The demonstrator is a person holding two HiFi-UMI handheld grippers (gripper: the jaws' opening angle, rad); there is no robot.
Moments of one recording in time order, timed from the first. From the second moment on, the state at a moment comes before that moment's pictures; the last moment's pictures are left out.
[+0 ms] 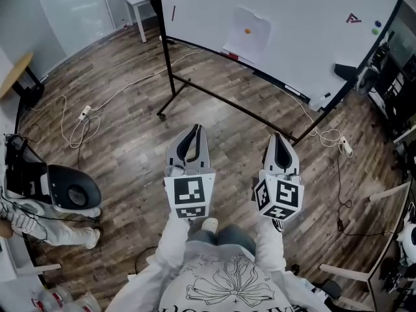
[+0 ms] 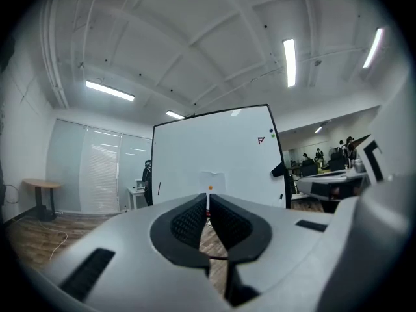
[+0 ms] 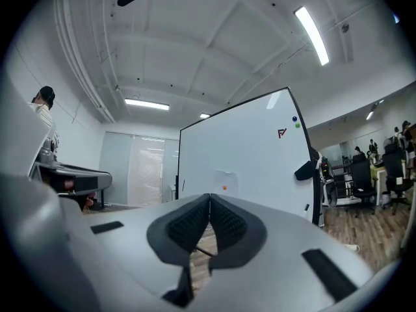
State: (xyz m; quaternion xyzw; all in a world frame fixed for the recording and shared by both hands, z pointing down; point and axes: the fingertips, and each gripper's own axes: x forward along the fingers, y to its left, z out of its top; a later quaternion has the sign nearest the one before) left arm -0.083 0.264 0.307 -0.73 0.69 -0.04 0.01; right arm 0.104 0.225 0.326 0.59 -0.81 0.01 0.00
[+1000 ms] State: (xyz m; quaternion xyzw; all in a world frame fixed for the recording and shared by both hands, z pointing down) left arm -0.096 -0.008 0.327 -0.72 0.70 -0.04 -0.01; right arm 0.086 -0.055 0.338 0.57 -0.82 0.01 0.02
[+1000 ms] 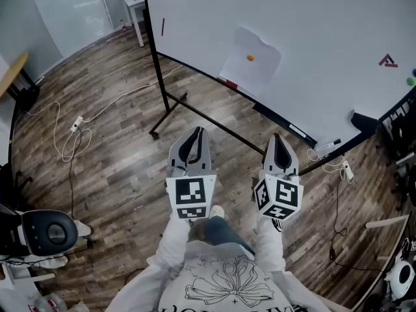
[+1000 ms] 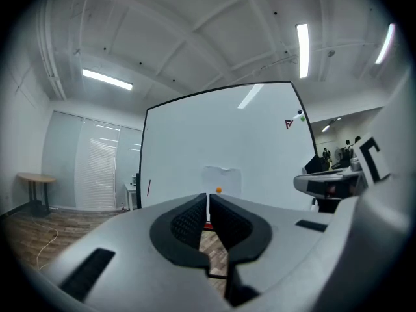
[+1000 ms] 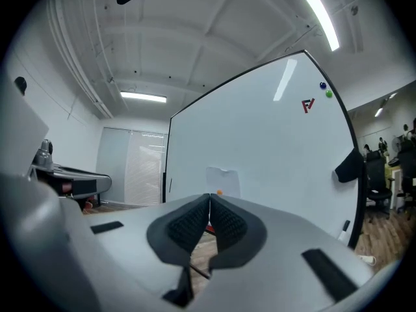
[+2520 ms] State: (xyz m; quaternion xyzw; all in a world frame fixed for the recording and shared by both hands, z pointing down) left arm -0.087 -0.344 0.363 -0.77 0.64 -0.07 -0.03; right arm 0.098 -0.360 0.381 0.62 -0.78 0.03 0.07
